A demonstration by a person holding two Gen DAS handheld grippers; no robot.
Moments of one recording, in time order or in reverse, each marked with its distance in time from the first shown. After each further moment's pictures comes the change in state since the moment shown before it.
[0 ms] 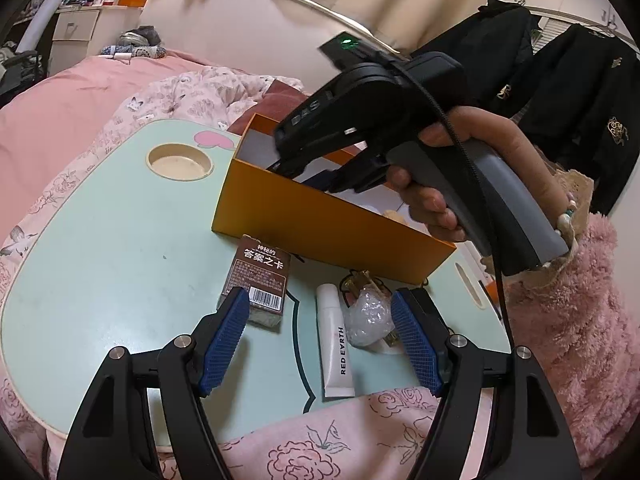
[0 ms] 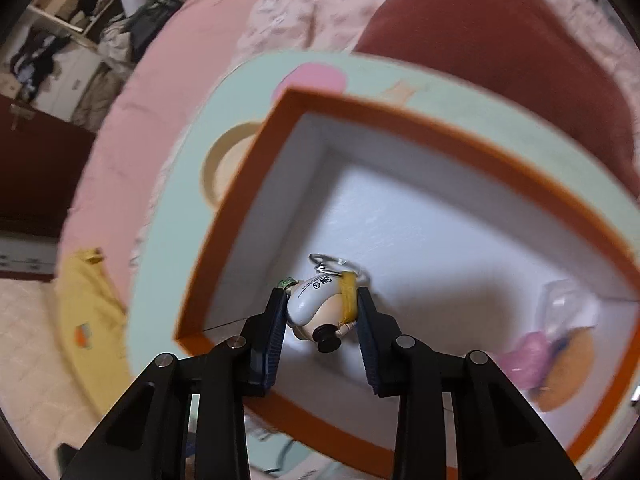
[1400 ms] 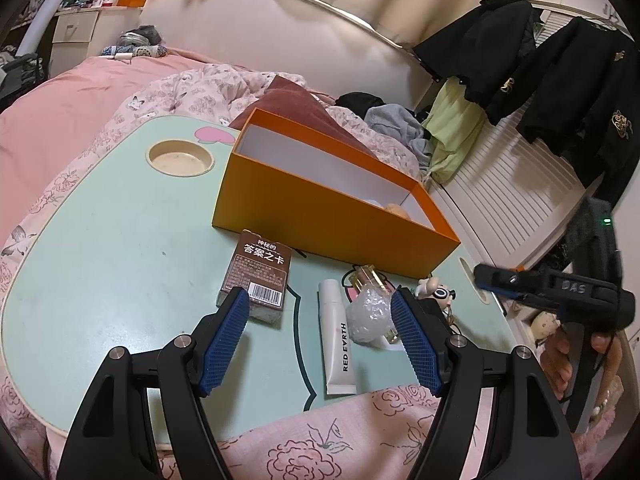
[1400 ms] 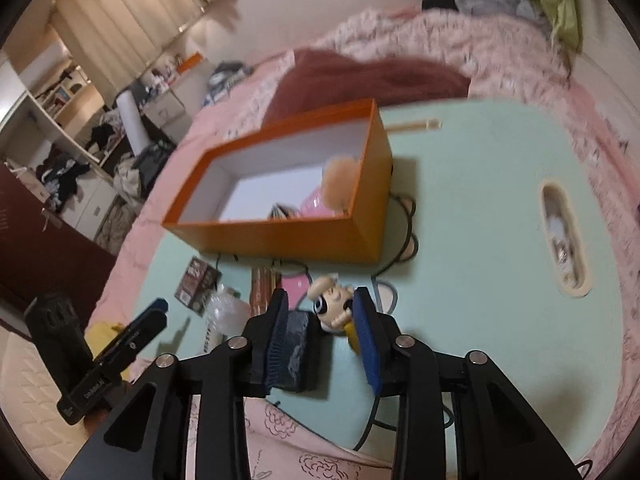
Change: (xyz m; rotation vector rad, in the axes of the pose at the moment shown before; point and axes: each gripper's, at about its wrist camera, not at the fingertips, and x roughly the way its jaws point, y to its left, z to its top) left arm 0.004 -0.006 -0.002 0.011 0.020 0.022; right arm -0.102 -0.102 -0.223 0.225 -0.550 0.057
